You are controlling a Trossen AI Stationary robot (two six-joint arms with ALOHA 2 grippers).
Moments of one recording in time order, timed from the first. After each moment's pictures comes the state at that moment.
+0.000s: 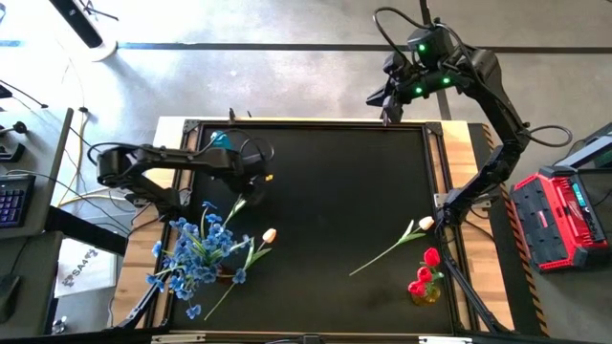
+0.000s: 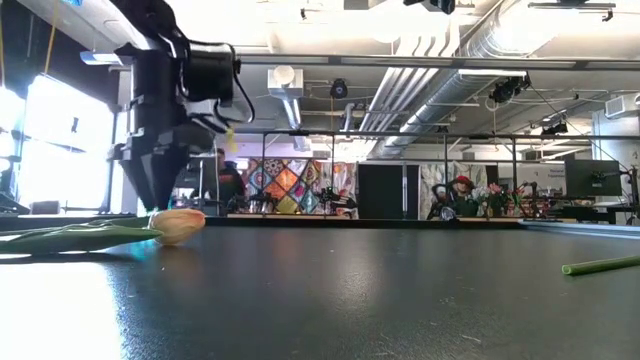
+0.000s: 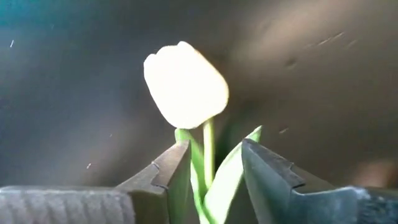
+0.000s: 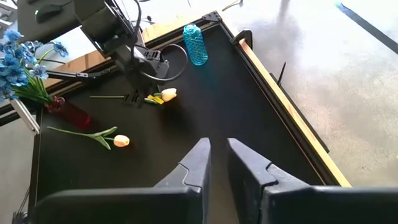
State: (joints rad) left arm 0.29 1.47 0.82 -0.84 -0.04 -0.67; right arm -0.65 1.59 2.23 -1.38 -0.37 -0.06
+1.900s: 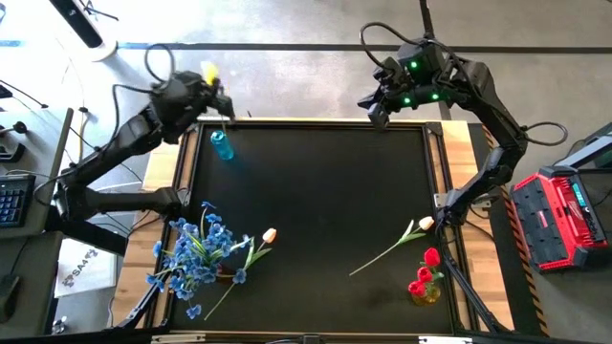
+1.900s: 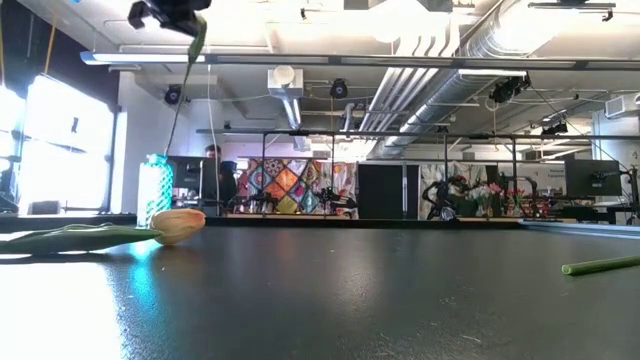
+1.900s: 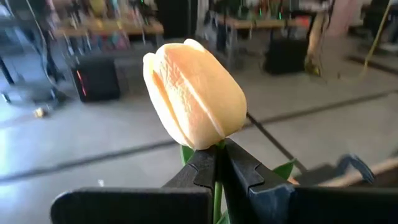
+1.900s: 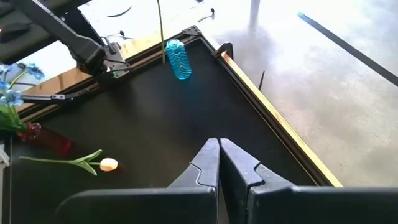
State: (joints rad) left arm 0.62 0.96 1.14 -0.40 -0.59 -0.14; right arm -0.46 1.59 2.23 -1.30 -0.09 0.12
